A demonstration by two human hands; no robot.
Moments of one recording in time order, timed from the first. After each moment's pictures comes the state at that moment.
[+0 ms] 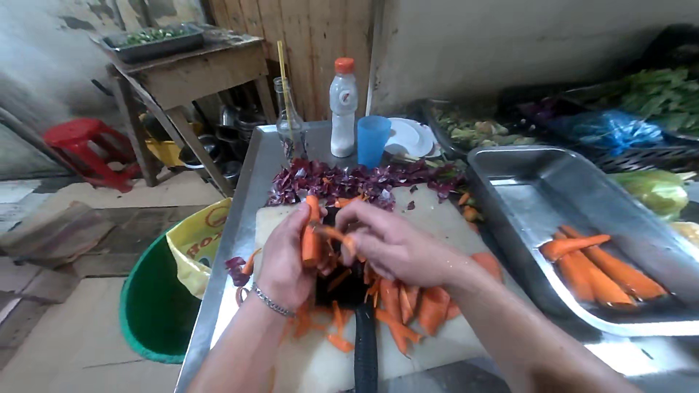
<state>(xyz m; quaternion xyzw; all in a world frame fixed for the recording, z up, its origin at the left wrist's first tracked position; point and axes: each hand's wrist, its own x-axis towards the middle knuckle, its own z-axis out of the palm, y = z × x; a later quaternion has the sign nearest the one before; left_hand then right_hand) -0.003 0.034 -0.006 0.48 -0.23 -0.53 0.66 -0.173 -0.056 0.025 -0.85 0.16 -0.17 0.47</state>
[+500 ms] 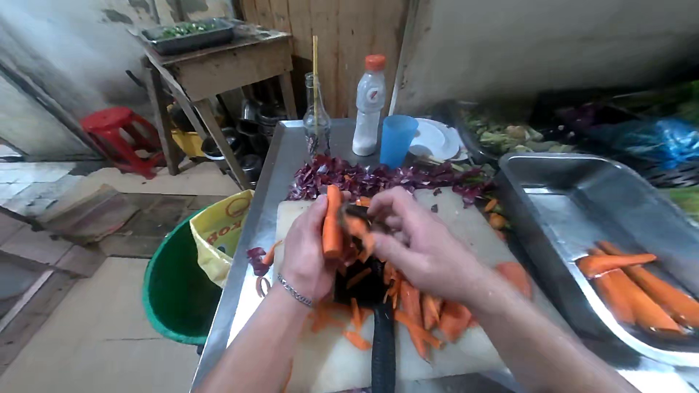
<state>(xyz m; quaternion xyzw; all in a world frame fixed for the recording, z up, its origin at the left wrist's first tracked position) -0.004 0.035 -0.002 0.45 -0.23 -0.51 0.70 -0.167 -0.044 0.016 -0.87 0.21 -0.26 0.36</state>
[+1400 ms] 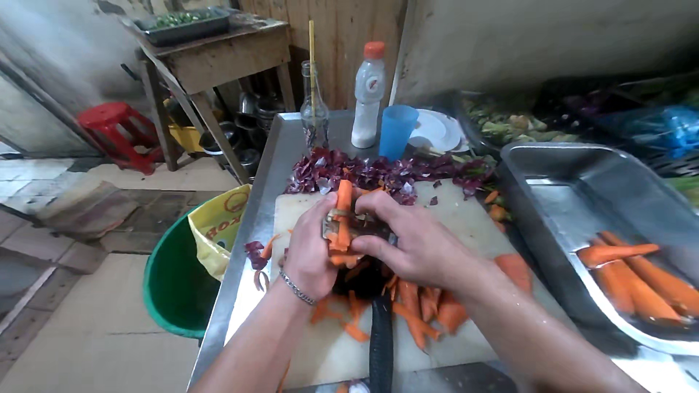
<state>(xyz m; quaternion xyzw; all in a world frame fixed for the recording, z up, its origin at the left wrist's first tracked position) -0.010 0.039 -0.002 0.46 -0.24 -0.53 0.67 -0.162 -0.055 0.003 -0.93 0.14 -0.27 0.19</state>
